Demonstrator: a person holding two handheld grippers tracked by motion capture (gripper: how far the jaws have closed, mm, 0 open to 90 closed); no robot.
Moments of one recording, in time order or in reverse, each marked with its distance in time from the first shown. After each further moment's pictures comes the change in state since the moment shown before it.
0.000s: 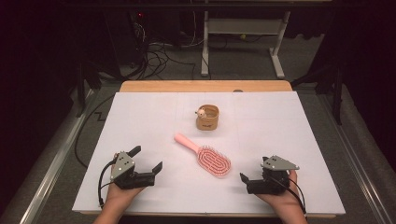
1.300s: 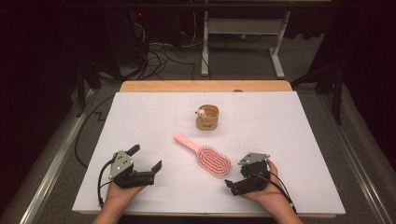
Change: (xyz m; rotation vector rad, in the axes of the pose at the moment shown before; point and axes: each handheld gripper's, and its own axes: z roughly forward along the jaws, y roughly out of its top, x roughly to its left) left arm 0.002 0.002 0.001 -0.021 0.003 -0.009; right arm 0.030 0.027 0.038 0.252 0.128 -0.084
